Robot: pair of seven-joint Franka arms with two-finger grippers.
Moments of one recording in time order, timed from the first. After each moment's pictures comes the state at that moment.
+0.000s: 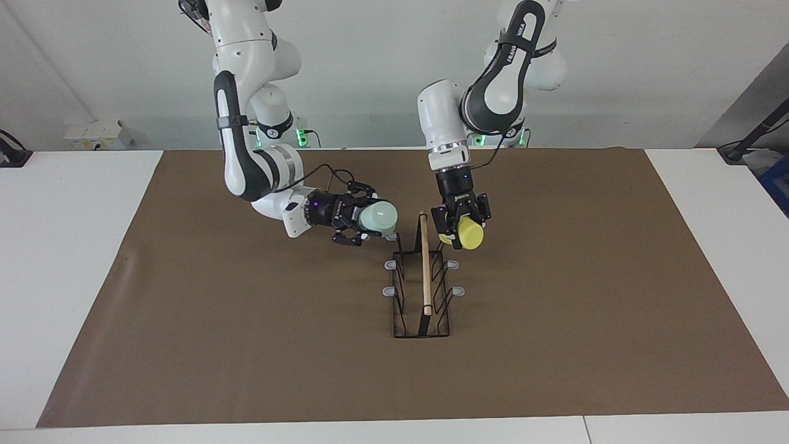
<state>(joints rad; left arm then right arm) -0.64 0.07 0.03 -2.13 1.22 2.50 -2.08 0.26 0.29 0.02 -2.23 2.35 1.68 -2.25</state>
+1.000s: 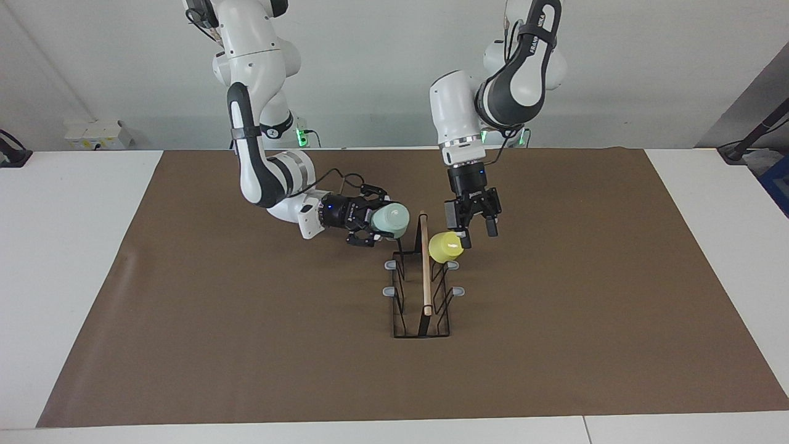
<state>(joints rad) -0.55 0.05 0.05 -2.06 1.09 2.55 -2.05 0.30 0.32 0.02 -2.23 2.37 1.70 -2.31</state>
